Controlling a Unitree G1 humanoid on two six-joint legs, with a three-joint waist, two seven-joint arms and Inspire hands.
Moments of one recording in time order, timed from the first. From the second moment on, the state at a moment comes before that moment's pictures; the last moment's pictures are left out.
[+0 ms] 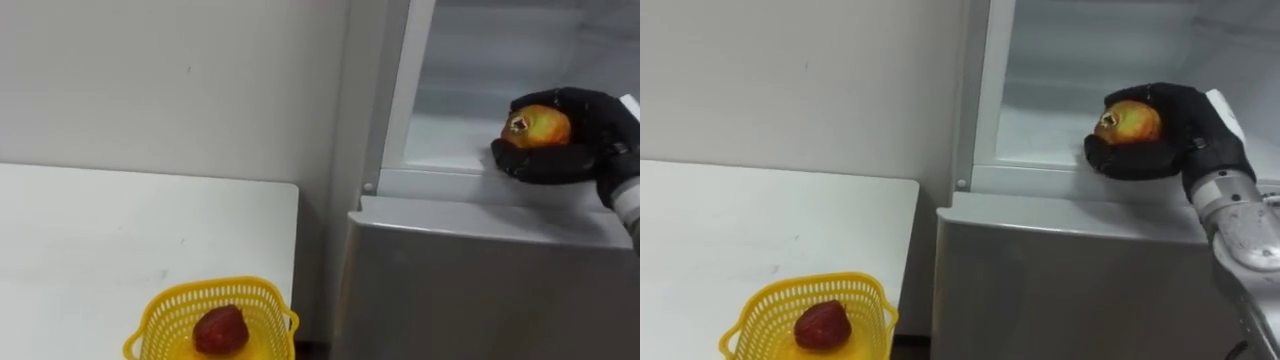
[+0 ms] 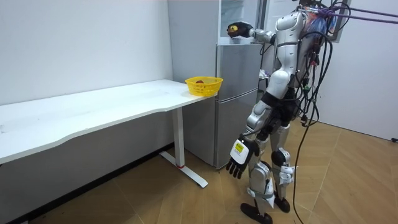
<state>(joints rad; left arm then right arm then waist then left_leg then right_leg) 0.23 0.29 0.09 1.01 0.36 0.15 -0.09 -0.55 -0.67 0.00 0.11 0.21 0.11 -0.15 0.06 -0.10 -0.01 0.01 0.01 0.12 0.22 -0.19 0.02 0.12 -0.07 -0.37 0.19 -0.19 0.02</state>
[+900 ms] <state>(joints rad) 0.16 0.27 -0.03 1.08 0.31 0.04 -0.04 -0.37 -0.53 0.16 -0.48 -0.38 -0.04 -0.16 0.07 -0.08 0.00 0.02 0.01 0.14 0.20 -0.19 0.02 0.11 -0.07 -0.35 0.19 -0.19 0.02</state>
